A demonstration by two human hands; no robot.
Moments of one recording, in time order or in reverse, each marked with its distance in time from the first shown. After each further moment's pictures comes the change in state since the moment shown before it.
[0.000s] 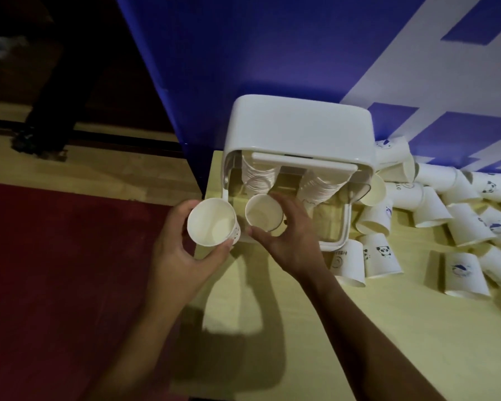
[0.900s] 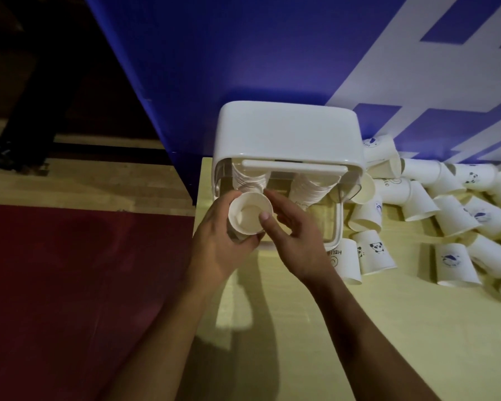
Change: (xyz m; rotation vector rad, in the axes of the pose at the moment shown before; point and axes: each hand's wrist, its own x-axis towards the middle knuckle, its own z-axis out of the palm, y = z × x) left_hand 0.038 0.004 0.062 0.054 -0.185 0.017; right_hand -0.003 -0.026 -0.021 0.354 -0.010 0.150
